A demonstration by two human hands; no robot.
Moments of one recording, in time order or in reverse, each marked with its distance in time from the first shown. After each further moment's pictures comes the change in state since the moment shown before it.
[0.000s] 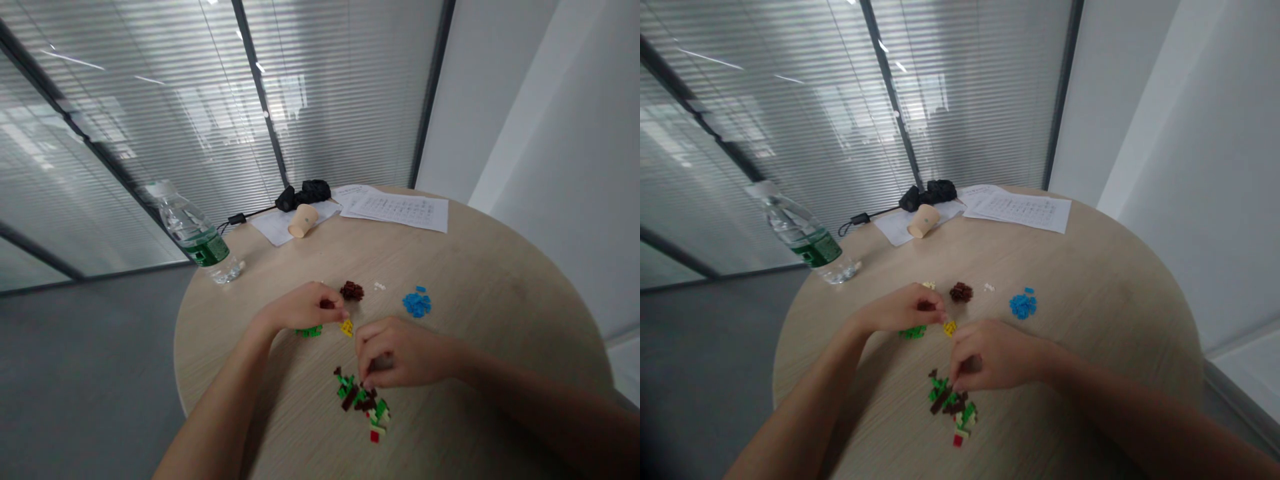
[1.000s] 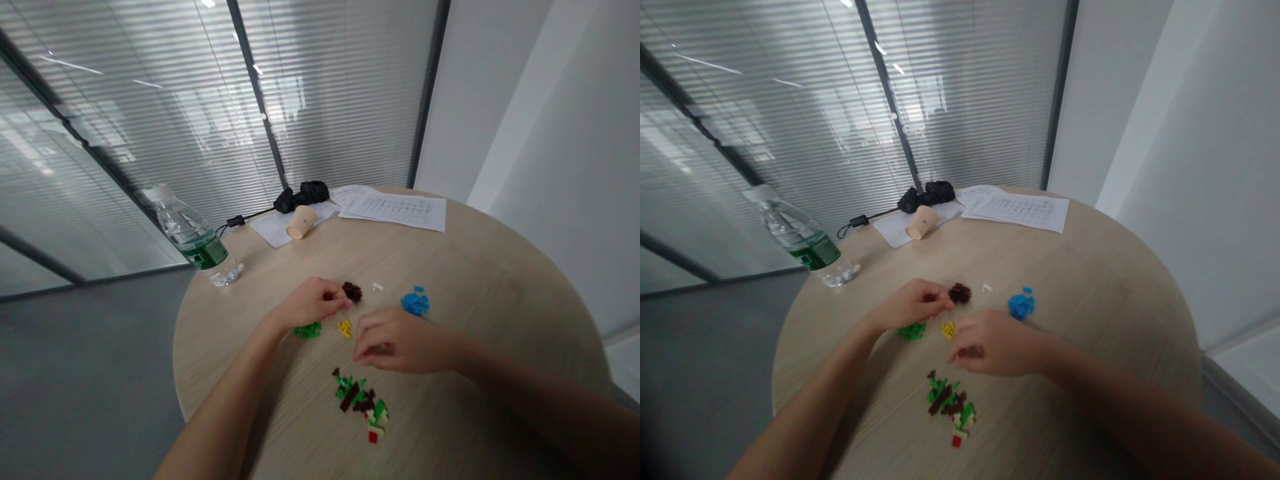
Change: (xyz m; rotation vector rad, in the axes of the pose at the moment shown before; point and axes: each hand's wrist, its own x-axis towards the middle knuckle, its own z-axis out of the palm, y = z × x) left_hand 0.009 0.003 0.008 -0.103 0.197 -0.079; right_hand -0.002 0.005 -0.009 -0.152 0.065 0.010
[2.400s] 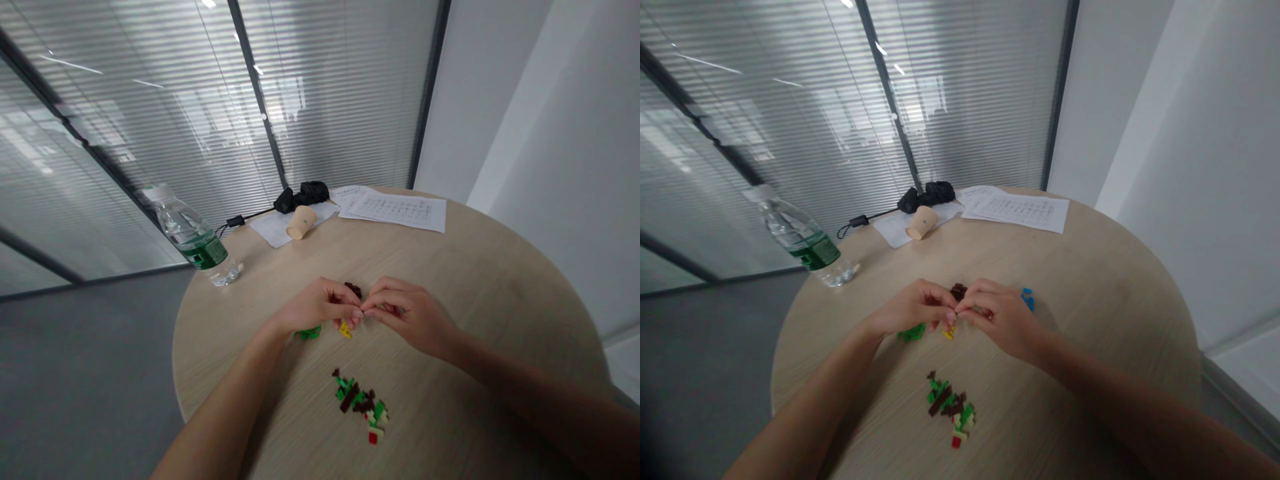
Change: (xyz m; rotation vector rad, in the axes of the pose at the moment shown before) left_hand -0.001 0.015 0.006 -0.506 -0.157 -0.002; right_hand 0.002 -0.001 -0.011 -0.080 0.500 0.159
